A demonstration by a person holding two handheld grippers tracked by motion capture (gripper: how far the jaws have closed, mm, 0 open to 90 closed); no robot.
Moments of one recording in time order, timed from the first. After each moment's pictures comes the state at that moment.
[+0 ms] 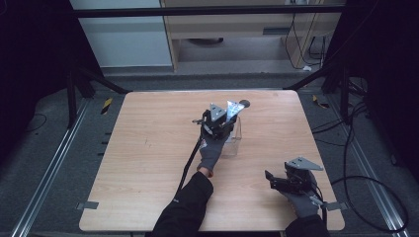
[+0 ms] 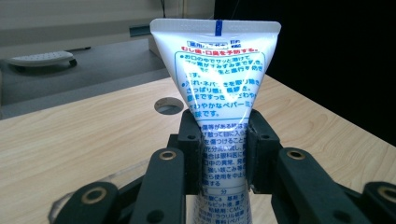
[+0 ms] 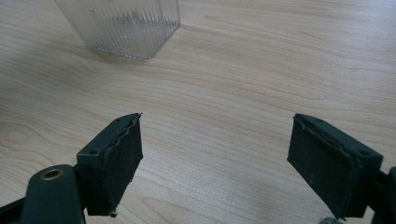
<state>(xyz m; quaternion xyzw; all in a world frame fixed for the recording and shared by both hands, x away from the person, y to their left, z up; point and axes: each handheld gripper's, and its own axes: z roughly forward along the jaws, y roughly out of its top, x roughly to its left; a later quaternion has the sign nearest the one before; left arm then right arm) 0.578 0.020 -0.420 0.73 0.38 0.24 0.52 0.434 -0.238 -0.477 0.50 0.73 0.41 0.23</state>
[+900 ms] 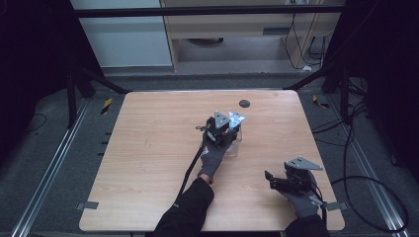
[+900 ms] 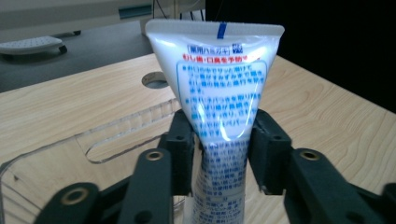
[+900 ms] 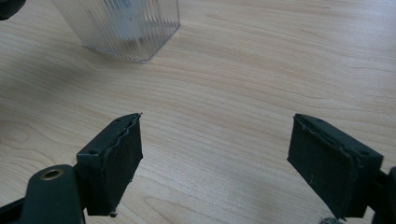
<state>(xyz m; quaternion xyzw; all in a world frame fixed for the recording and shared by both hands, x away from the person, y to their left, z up) 0.570 0.013 -0.439 0.76 0.37 0.22 0.49 0.434 -0.238 -0.478 0.50 0.73 0.40 0.23</state>
